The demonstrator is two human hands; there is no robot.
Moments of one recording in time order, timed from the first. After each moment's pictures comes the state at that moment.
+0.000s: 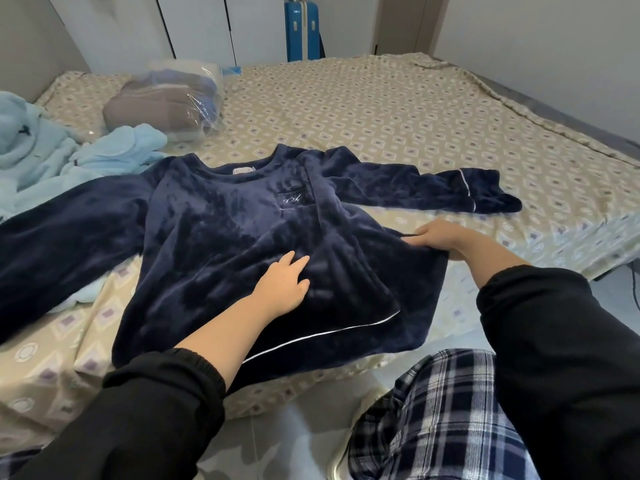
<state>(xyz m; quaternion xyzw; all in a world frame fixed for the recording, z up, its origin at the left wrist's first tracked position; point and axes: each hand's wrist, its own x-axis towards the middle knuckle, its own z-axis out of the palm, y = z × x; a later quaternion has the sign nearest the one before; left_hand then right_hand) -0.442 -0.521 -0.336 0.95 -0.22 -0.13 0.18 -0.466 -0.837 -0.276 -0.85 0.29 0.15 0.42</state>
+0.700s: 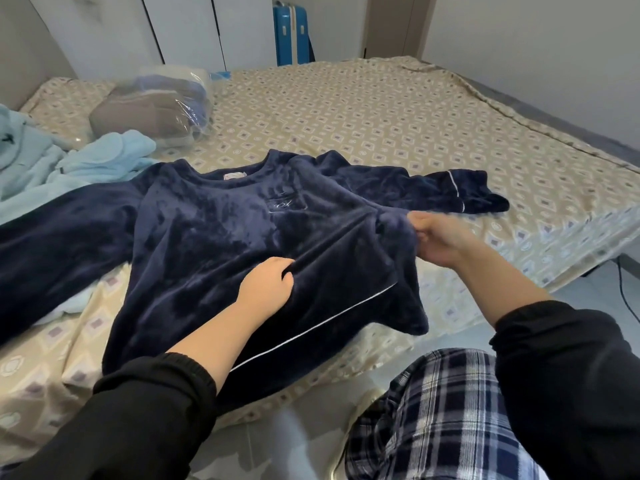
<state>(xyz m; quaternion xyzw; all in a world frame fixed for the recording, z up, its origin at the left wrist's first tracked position) -0.436 -0.515 -0.337 0.95 -0.20 -0.03 0.24 -0.495 -0.812 -0.253 -0.61 0.16 0.07 0.77</state>
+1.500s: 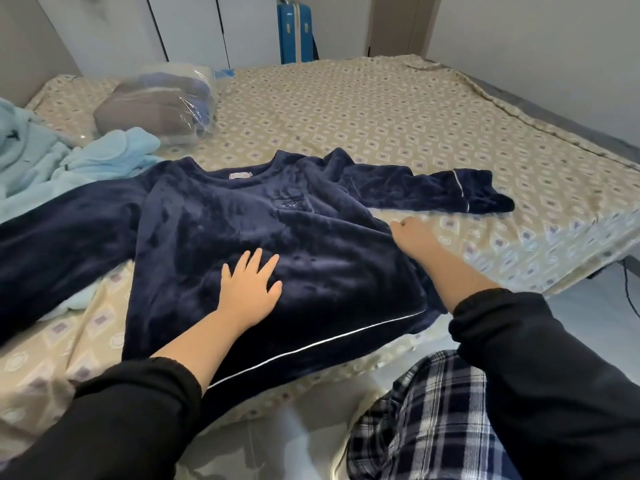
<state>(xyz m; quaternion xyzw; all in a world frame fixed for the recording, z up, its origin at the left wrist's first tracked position) -0.431 -0.480 -0.358 0.98 -0.19 -0.03 0.05 -0.459 -0.791 -0.287 -0.94 0.25 -0.01 0.24</state>
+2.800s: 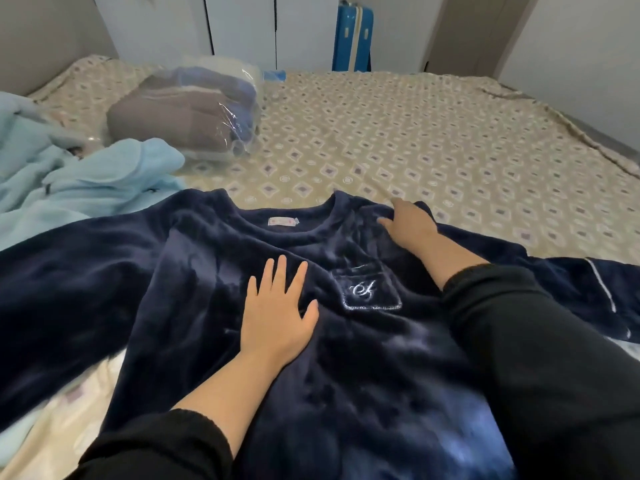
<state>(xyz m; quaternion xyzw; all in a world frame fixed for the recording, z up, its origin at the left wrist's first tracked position) -0.266 -0.493 -0.385 0.98 -0.14 0.06 0.11 -0.159 -0.752 -0.305 -0.99 0.11 -0.01 0.12</state>
